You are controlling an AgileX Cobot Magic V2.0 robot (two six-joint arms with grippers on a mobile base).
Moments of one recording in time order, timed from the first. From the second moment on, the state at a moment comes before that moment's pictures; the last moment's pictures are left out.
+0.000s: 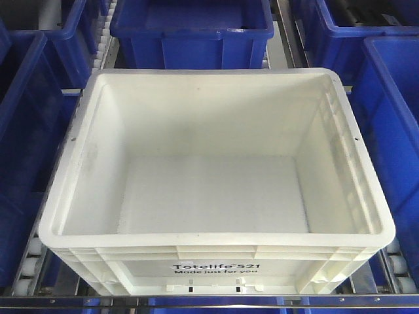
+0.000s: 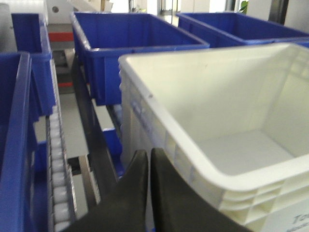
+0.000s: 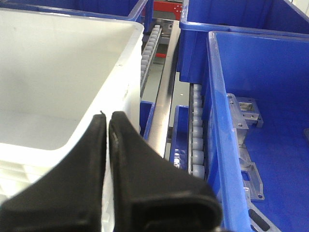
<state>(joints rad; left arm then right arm) -0.33 0.06 -0.24 0.13 0.36 -0.19 0.31 -0.01 -0.27 -0.06 0.41 0.01</state>
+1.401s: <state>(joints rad) 0.04 -0.01 0.03 0.06 0.09 -0.10 0.31 -0.01 -0.27 -0.06 0.41 0.01</state>
